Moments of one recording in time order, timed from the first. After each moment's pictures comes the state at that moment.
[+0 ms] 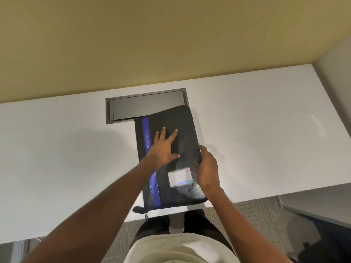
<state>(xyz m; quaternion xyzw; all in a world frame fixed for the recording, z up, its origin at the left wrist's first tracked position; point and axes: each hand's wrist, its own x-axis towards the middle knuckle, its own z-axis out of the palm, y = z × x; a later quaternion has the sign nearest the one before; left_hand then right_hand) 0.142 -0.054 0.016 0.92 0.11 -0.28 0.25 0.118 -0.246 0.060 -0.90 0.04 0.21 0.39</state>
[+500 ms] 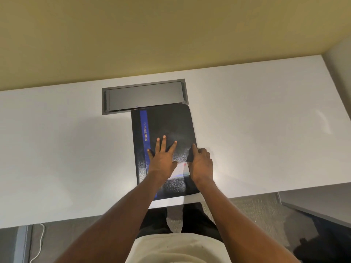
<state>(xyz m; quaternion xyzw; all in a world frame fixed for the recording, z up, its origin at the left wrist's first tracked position) 0.089 -0.103 -0.032 0.94 0.13 -0.28 0.16 0.124 -0.260 -0.005 -0.96 -0.07 0.26 0.12</state>
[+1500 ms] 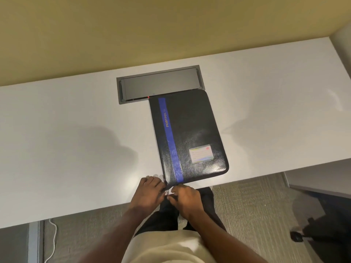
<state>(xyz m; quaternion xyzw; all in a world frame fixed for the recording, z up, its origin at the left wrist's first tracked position) -0.121 0.003 -0.041 0.97 -0.06 -0.15 0.17 -0.073 -0.179 -0.024 -0.91 -0.18 0.33 0.17</state>
